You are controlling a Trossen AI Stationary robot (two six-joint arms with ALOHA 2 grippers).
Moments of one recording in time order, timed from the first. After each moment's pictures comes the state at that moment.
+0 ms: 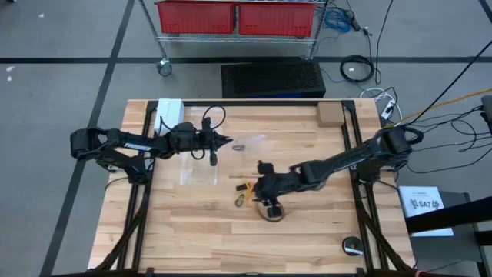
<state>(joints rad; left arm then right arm) 0.34 1.33 0.41 0.75 0.15 0.11 0.26 1.68 1.14 -0.24 0.09 0.02</state>
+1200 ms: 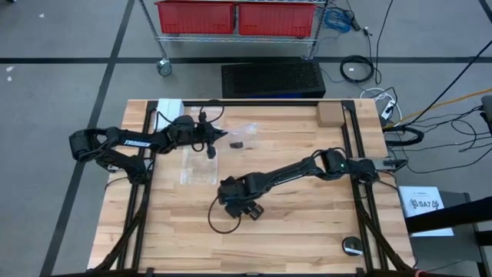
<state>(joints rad) 0.47 1.33 0.41 0.65 0.18 0.17 0.20 2.37 1.93 -0.84 -0.02 -0.61</state>
